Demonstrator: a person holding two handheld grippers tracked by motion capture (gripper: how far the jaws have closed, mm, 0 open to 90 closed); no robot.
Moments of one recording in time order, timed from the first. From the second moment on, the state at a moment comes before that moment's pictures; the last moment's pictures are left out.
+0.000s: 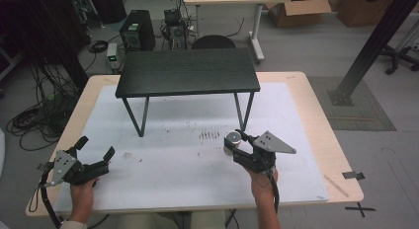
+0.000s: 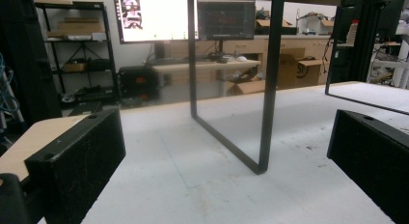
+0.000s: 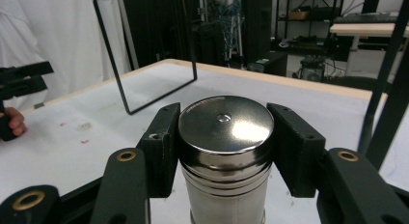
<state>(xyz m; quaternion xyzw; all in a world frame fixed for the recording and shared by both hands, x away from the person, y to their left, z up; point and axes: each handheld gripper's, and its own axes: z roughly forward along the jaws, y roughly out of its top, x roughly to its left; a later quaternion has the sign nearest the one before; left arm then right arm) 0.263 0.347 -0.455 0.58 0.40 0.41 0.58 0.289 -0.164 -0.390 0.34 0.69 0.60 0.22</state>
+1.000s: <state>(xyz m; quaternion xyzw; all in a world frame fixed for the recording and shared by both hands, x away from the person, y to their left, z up) 0.263 0.347 -0.455 0.58 0.40 0.41 0.58 0.308 -0.140 -0.282 0.27 0.71 0.62 0.20</state>
